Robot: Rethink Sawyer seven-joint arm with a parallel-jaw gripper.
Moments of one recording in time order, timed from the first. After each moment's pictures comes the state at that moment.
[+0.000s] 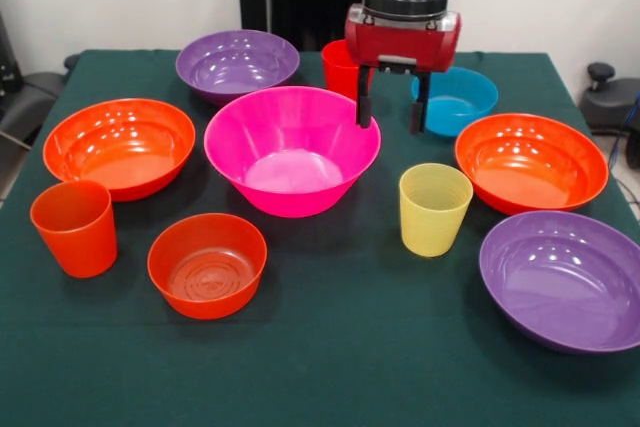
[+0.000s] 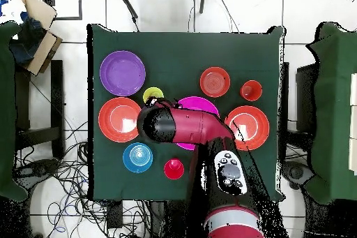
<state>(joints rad) -0.22 -0.69 0.07 1.77 -0.08 0.29 1.93</state>
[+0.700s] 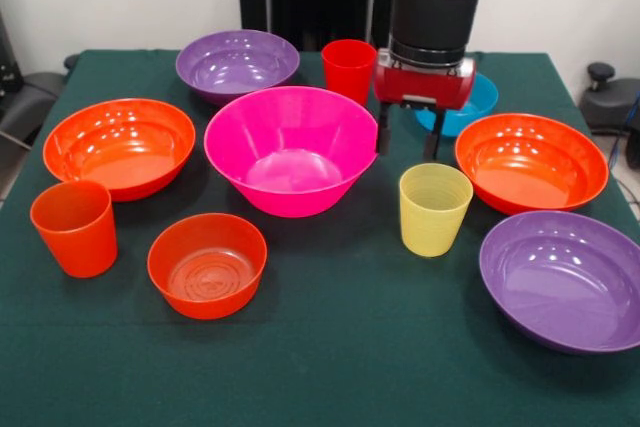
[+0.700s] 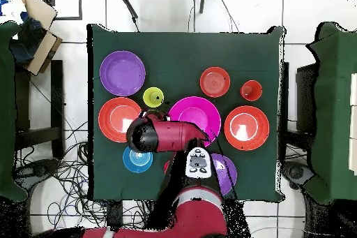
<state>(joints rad) -0.07 -0.54 -0.05 1.77 -0.08 0.14 1.93</state>
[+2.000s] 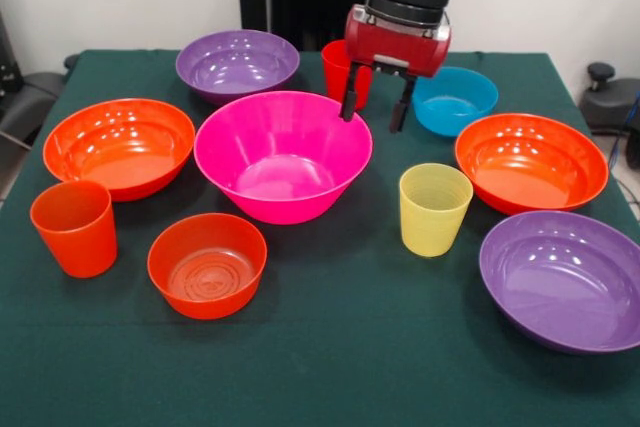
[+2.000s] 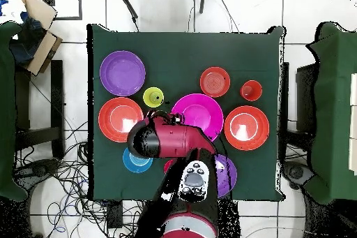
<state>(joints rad) -0.01 -0.61 -0.18 1.77 -0.08 0.17 1.93</state>
